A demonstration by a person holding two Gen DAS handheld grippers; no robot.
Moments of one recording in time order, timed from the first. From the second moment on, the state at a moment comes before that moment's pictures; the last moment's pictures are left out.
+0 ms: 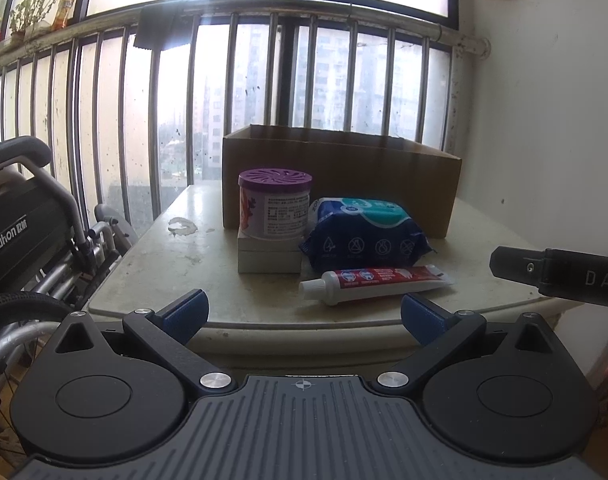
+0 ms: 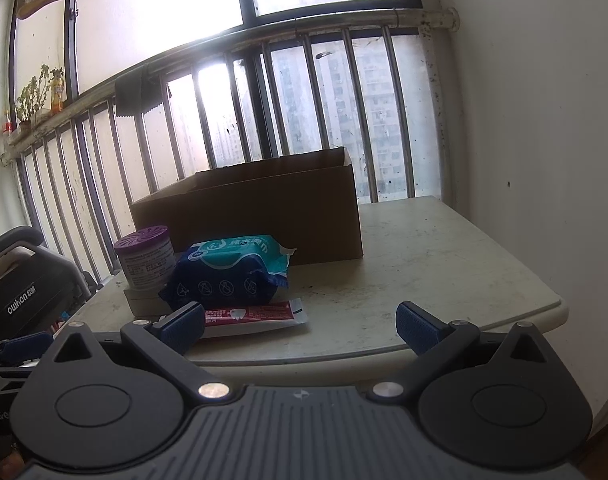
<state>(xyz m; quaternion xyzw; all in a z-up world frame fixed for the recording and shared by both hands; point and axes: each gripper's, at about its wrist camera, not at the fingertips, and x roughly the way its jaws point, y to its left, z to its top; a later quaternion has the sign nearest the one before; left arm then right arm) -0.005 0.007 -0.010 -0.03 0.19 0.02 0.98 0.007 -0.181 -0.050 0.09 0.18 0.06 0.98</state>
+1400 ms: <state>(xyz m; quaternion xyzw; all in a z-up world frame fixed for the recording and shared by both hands) -0.004 0.003 -0.012 -0.01 0.19 0.04 0.98 0.005 -0.184 -0.050 0.08 0.19 0.05 0.98</state>
